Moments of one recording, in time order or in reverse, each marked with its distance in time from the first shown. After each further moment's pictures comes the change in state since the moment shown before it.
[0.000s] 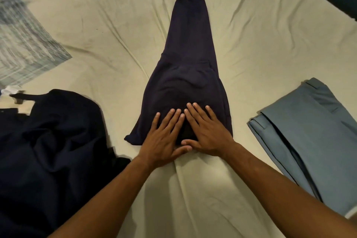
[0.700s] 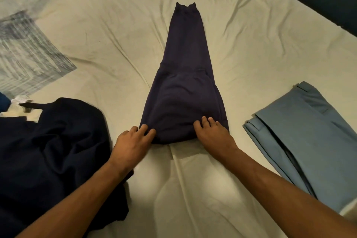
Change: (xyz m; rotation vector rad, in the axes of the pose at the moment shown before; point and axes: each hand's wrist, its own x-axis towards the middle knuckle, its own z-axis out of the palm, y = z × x) left_hand -0.045 -0.038 -0.059 0.194 0.118 -0.077; right_hand -0.020 -0.015 -0.032 -0.188 -0.039 0.194
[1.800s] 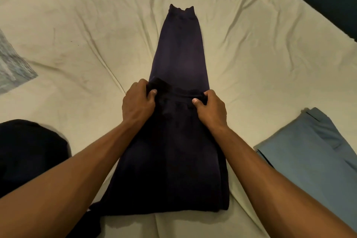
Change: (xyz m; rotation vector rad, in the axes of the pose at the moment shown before) left_hand 0.216 -0.021 0.010 -0.642 0.131 -0.663; right_hand 0.149 0.079 -0.025 0.978 0.146 0.660
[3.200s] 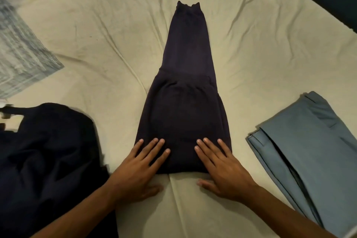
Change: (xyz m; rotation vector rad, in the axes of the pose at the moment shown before) left_hand -0.191 -0.117 -0.034 0.606 -0.407 0.901; right_hand -0.170 0.121 0.002 -0.788 -0.251 -0.910
